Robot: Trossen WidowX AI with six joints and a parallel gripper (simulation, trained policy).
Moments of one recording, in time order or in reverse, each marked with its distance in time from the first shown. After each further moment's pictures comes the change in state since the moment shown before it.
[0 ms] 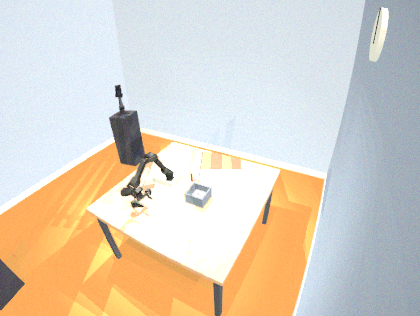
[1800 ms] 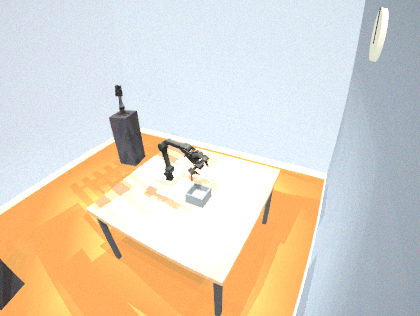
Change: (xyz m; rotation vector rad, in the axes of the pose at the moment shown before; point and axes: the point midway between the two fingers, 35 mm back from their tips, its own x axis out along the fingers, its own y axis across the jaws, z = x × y) arm 0.153 0.471 0.079 0.650 1.115 0.082
